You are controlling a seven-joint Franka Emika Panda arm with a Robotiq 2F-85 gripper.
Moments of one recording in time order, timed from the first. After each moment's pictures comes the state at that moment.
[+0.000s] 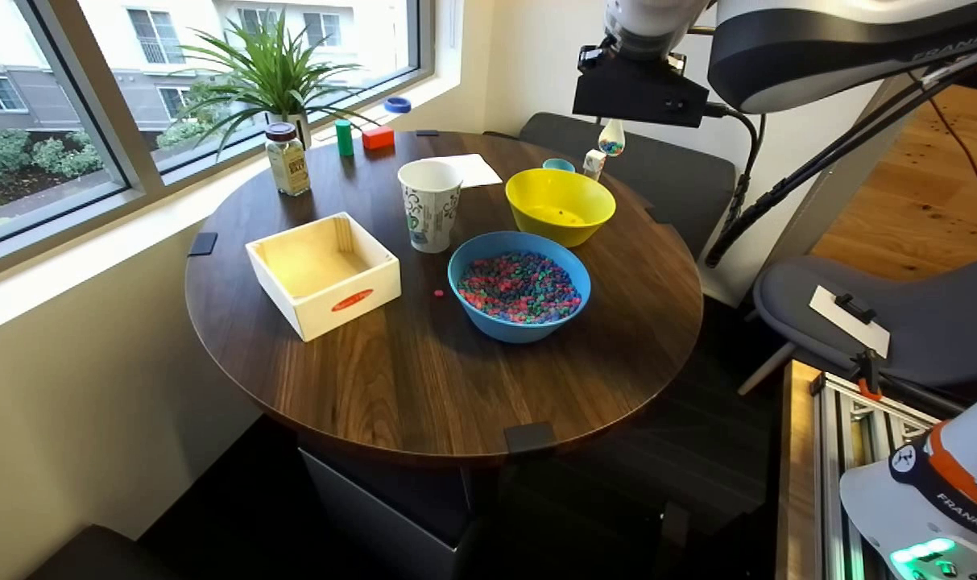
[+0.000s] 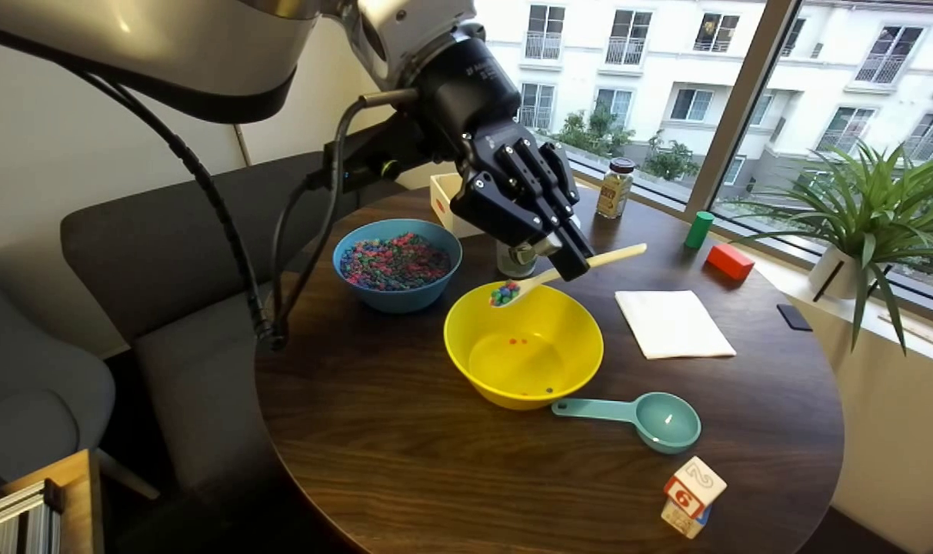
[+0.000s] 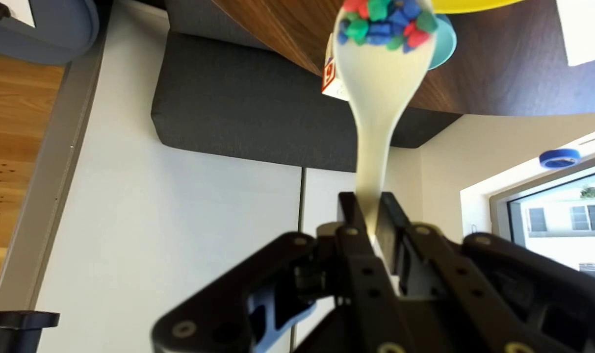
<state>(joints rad) -0.01 -0.10 0.09 -2.04 -1.00 1.94 1.70</state>
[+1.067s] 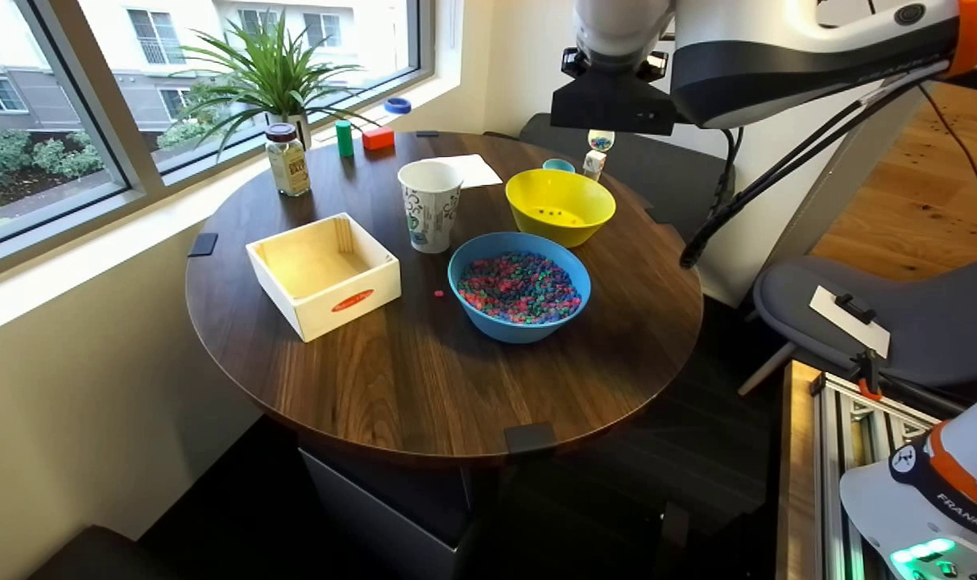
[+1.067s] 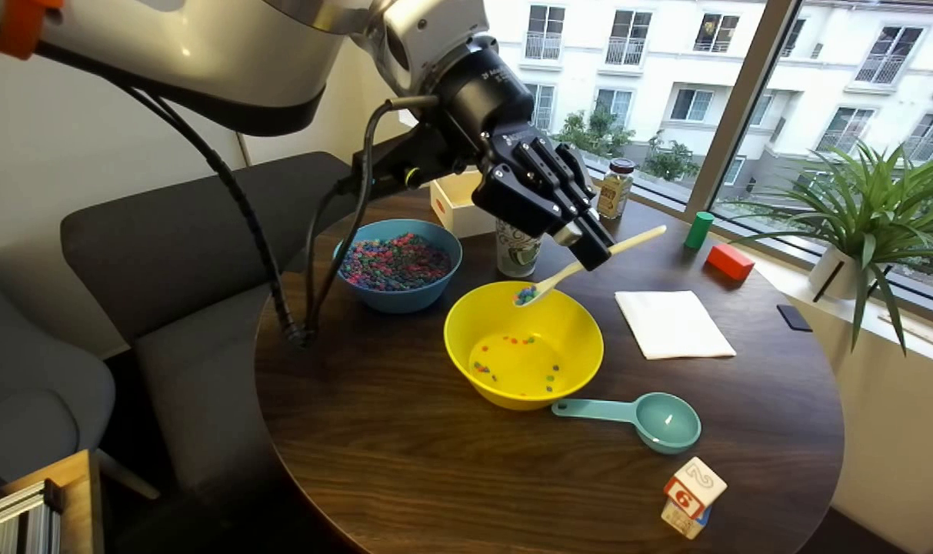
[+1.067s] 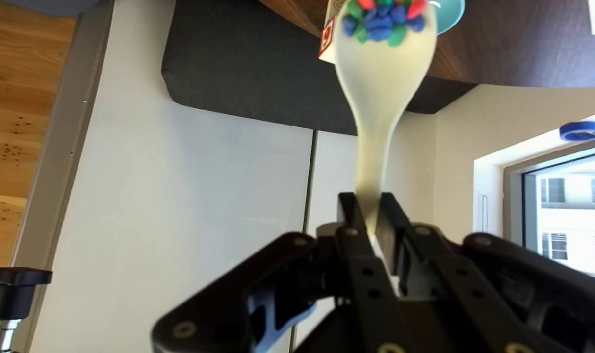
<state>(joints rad) 0.03 0.00 0.09 -1.96 -1.11 1.85 1.75</state>
